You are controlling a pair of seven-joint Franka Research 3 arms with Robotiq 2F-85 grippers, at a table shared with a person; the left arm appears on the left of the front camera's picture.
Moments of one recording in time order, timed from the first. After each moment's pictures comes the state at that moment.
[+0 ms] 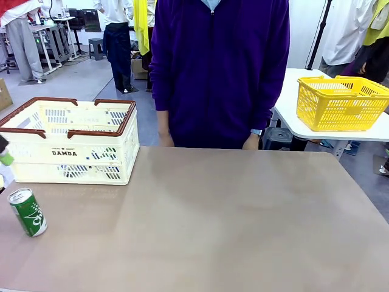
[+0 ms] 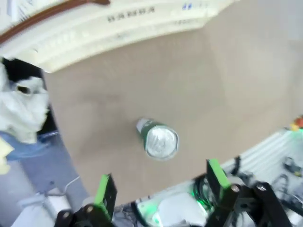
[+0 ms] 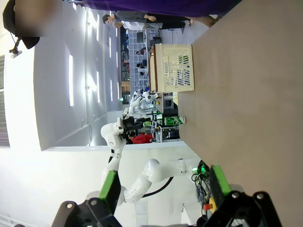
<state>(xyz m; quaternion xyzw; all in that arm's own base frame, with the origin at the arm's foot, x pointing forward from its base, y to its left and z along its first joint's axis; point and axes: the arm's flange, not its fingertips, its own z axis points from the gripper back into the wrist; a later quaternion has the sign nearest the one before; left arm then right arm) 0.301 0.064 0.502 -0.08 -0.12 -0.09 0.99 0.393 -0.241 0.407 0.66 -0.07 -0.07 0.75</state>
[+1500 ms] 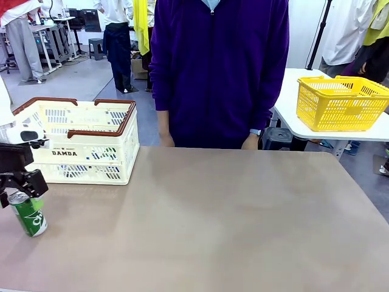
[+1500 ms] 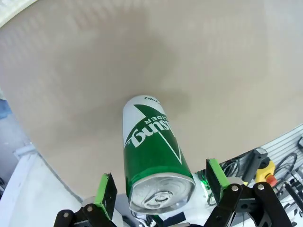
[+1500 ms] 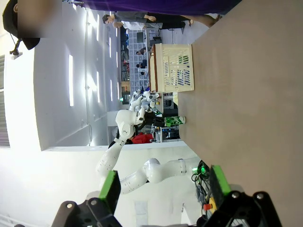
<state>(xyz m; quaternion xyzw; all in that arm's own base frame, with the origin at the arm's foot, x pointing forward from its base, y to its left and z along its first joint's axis) 0.346 0.025 0.378 -0.04 0.08 -0.08 0.99 0.393 -0.241 0.407 0.66 -0.07 -0.07 0.75</state>
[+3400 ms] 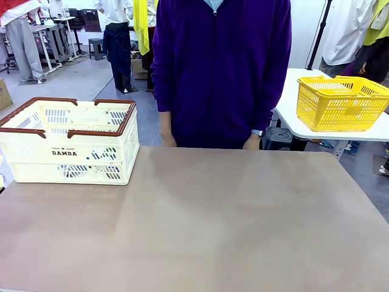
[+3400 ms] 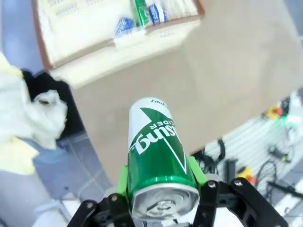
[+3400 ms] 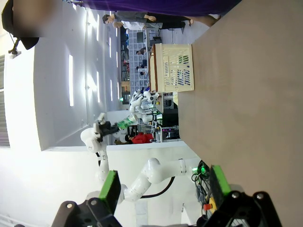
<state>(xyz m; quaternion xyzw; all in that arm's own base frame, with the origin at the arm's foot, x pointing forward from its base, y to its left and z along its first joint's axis) 0.279 0.096 0.672 -0.10 -0.16 -0.12 0.98 0.393 -0.241 0.407 0.66 -0.07 -0.07 0.75</state>
